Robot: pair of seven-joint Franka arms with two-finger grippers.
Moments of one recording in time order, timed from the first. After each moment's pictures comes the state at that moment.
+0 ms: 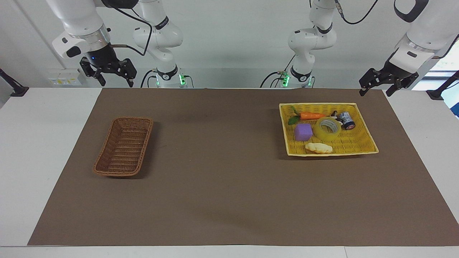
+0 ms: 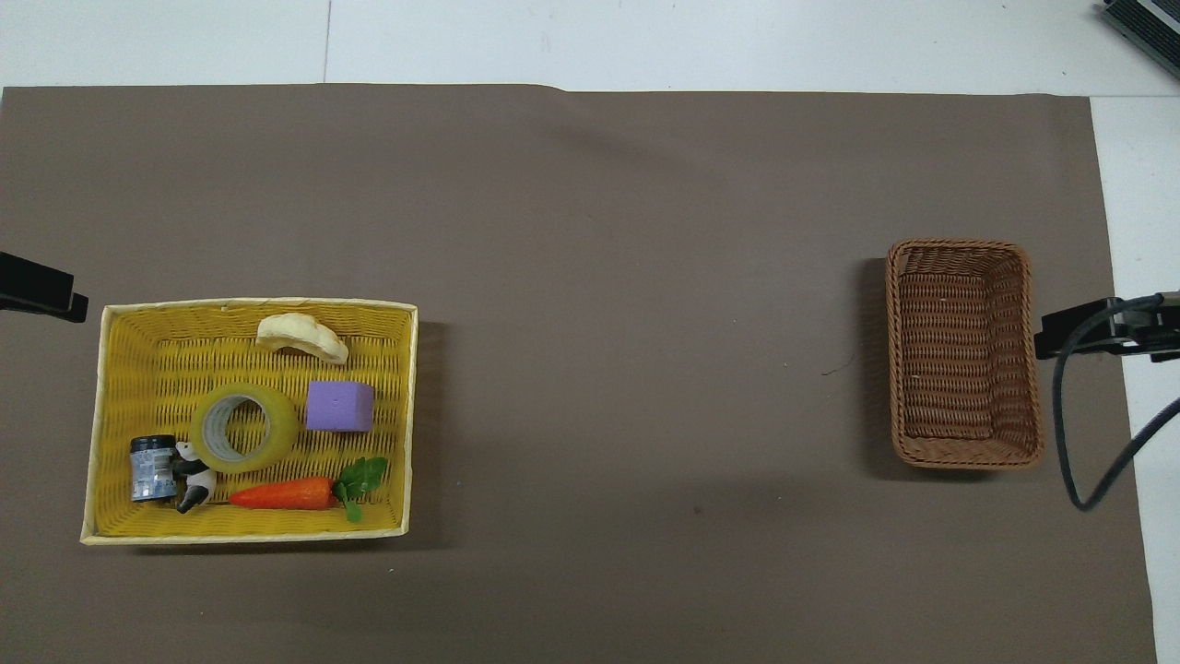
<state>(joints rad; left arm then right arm) 0.06 0.04 -0.05 -1.46 -0.02 1.44 0.06 0.05 -0.06 -0.06 -1.58 -0.02 1.46 0.04</state>
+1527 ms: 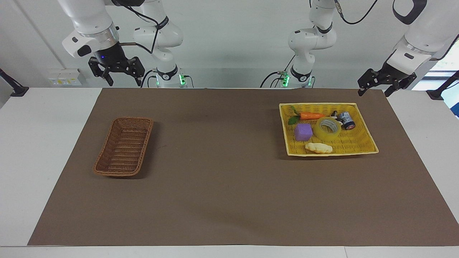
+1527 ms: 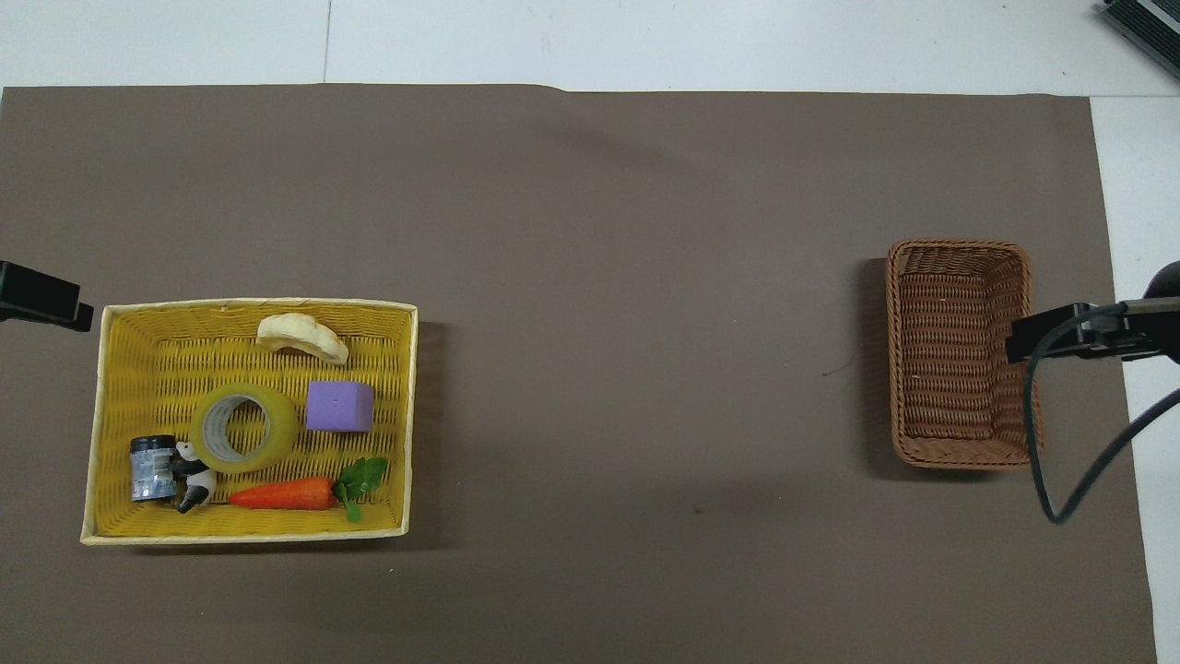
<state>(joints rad) 0.07 0.02 -0.05 -1.50 -0.02 1.44 0.11 0.08 -0.07 -0.04 -1.58 0.00 1.48 0.04</state>
